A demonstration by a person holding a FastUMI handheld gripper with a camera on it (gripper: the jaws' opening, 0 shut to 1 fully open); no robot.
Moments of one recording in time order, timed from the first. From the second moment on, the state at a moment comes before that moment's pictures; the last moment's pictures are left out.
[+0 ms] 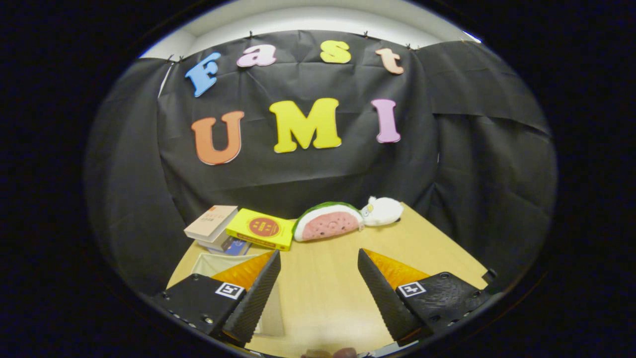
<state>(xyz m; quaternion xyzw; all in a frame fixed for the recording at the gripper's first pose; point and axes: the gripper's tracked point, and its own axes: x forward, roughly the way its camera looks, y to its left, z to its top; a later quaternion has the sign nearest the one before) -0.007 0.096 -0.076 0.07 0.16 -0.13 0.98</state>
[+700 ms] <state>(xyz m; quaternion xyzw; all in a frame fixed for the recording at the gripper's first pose) -0.058 -0.028 0.033 0.07 0.06 -0.13 0.99</state>
